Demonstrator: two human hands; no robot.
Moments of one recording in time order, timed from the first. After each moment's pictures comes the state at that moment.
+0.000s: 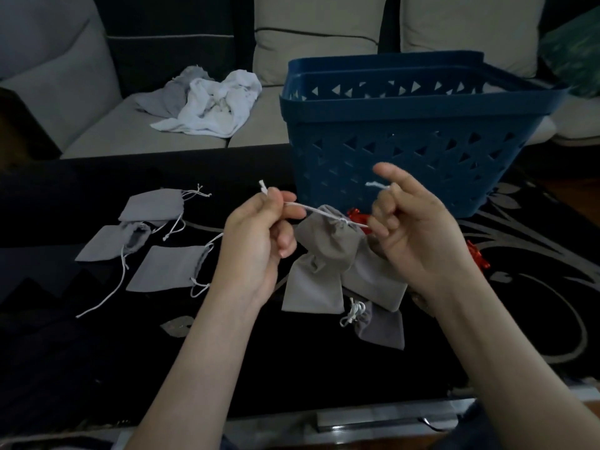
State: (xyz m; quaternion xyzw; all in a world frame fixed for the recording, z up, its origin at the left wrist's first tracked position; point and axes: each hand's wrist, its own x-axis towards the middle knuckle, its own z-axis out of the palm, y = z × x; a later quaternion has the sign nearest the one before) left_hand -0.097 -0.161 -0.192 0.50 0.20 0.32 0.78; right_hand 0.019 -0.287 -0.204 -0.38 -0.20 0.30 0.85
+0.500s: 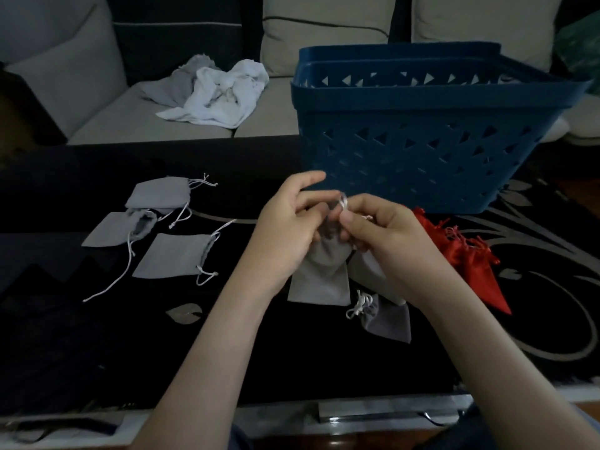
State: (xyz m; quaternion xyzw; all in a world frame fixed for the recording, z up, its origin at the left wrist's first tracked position) left_hand -0.089 -0.163 -0.203 0.73 0.17 0.25 0.61; right_hand -0.009 -0.275 -0.212 -0.60 -0.35 0.24 0.67
